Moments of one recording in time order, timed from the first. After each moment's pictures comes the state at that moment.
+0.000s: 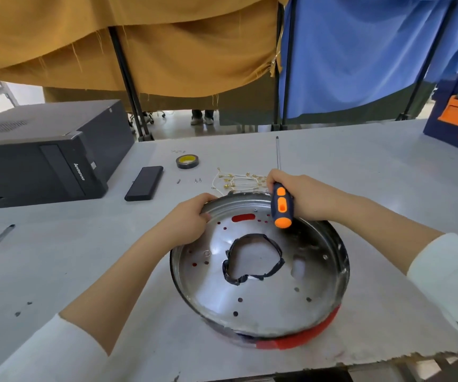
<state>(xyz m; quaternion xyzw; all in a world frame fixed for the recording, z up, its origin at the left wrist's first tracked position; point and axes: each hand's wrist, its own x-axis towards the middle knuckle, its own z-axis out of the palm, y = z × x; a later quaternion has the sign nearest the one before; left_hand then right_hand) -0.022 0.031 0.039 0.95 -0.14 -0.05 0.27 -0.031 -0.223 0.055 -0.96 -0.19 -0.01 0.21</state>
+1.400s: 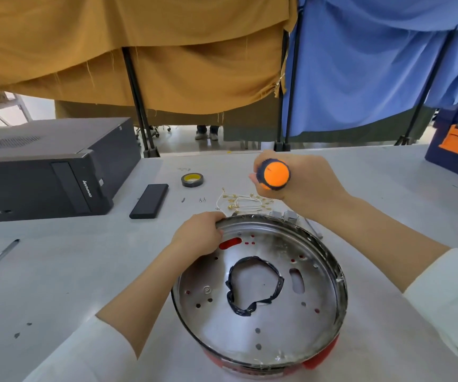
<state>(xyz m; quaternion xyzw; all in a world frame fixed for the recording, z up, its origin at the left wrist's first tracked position) -0.004 0.010 0.042 0.97 -0.12 -0.01 0.19 -0.043 -0.181 0.124 -0.89 -0.26 -0.35 0.15</state>
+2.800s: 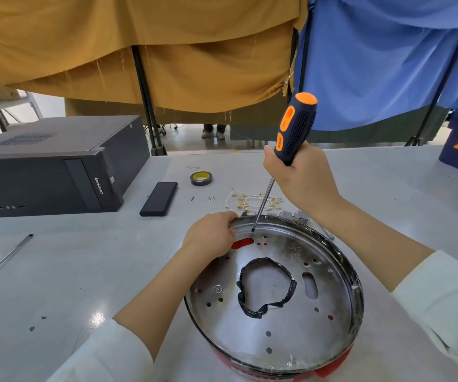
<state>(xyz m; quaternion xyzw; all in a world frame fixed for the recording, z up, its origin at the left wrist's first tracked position) -0.001 0.013 0.031 0.97 -0.13 0.02 0.19 -0.029 -0.156 0.118 -0.82 -0.18 -0.37 0.41</state>
